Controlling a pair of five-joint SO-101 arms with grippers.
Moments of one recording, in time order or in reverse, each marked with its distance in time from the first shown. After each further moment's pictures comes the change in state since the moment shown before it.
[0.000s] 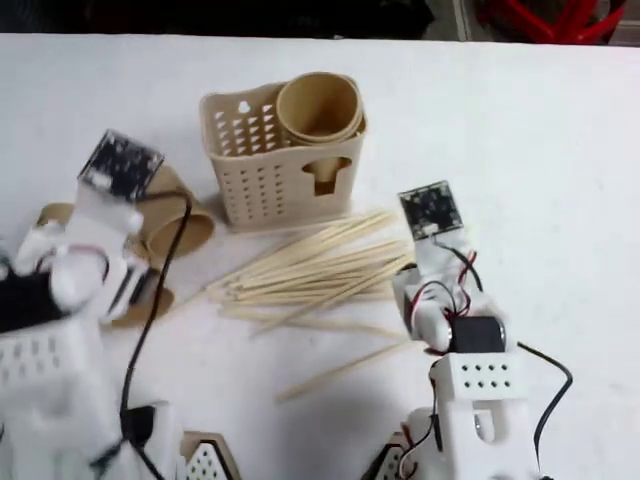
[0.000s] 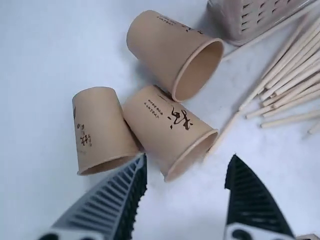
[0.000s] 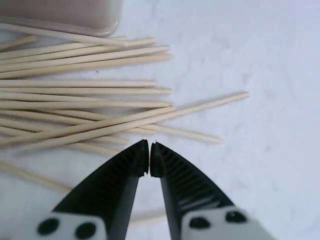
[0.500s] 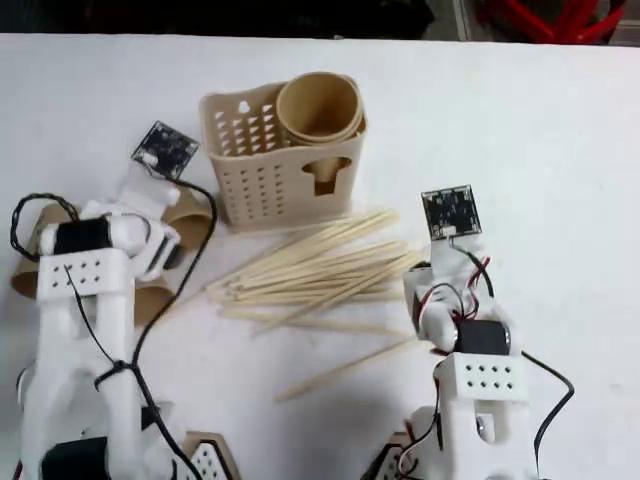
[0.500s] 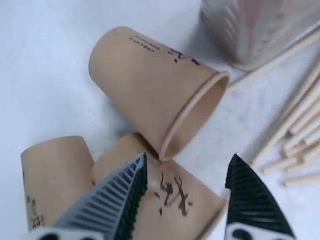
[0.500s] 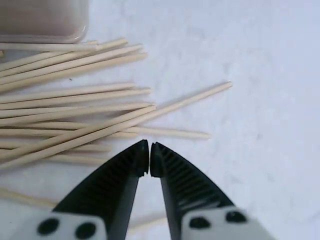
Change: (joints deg) left arm 4.6 17.3 16.2 -31.3 2.2; right arm 3.3 0.0 3.0 -4.4 -1.7
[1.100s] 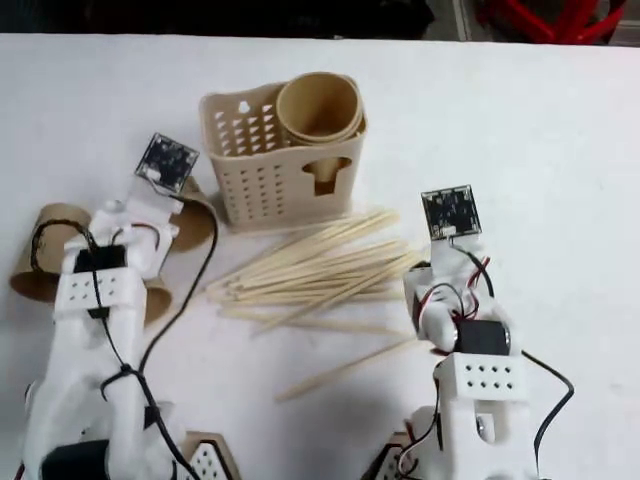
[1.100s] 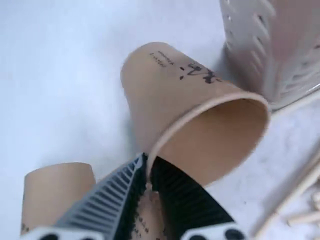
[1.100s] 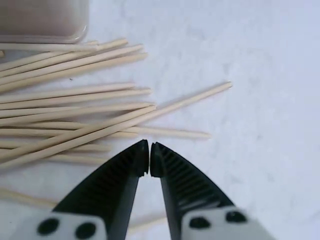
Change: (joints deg) left arm 0.1 -1.1 13.5 -23.3 2.6; right arm 0.0 0.0 0.4 0.0 0.0
